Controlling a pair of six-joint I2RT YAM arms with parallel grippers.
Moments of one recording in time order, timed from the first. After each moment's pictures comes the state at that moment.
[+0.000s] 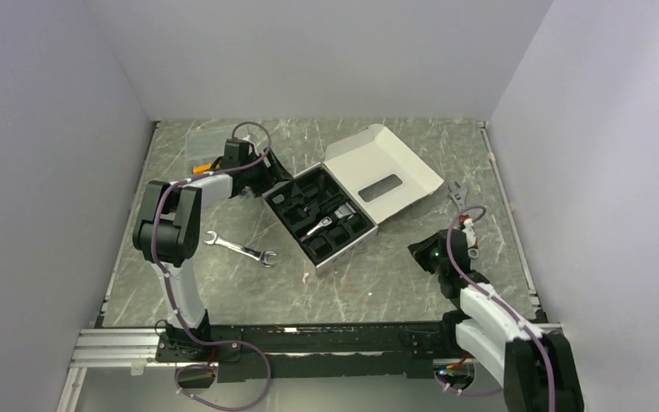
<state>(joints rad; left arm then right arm) -0.19 1.94 1.19 0.03 0.36 -0.70 0.15 0.82 0.16 0.03 0.03 0.97</state>
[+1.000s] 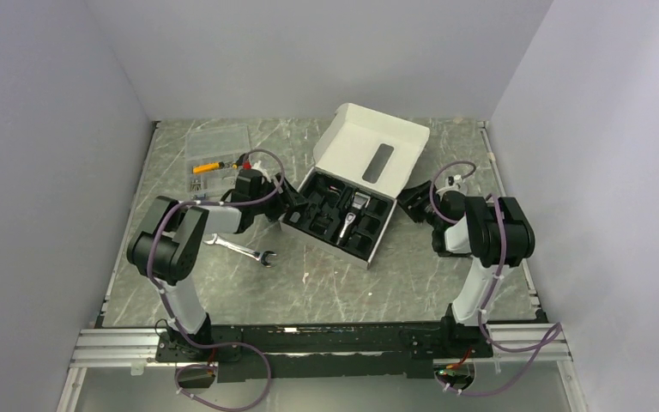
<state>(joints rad) -0.34 1.81 0.83 0.36 0.34 -0.84 -0.01 1.89 0.49 1.08 -0.44 1.01</state>
